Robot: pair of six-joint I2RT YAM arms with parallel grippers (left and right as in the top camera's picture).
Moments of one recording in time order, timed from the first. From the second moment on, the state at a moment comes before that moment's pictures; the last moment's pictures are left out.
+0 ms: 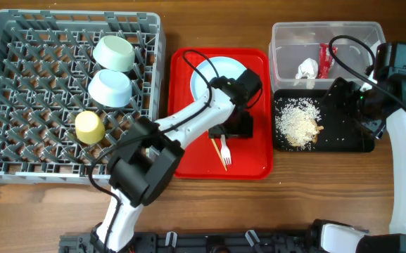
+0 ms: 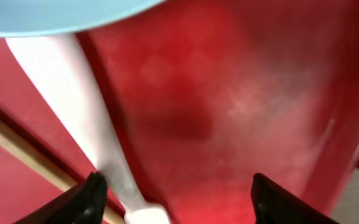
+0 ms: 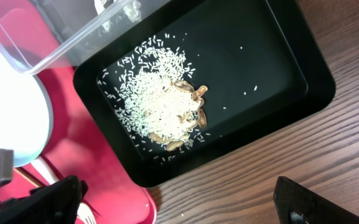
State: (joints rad) left arm -0.76 2.15 1.62 -0.97 0.17 -0.66; right arm -0.18 1.42 1.38 -1.25 -0.04 0.39
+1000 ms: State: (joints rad) left arm -0.77 2.14 1.58 -1.04 0.10 -0.68; right arm -0.18 1.42 1.38 -1.27 -0.04 0.39
